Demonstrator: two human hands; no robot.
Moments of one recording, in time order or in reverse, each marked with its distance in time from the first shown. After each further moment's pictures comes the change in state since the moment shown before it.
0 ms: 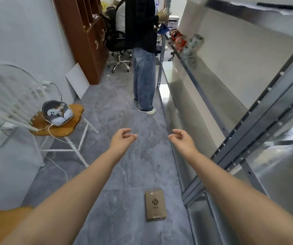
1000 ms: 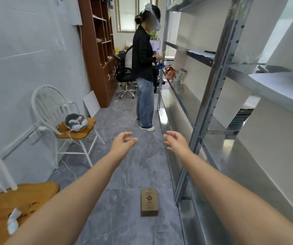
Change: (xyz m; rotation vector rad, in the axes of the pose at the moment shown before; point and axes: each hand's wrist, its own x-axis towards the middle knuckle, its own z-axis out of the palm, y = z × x) left_hand -0.322 0.029 0.006 -0.027 0.050 0.176; right_hand -0.286 -0.013 -0.102 0.191 -0.063 -0.119
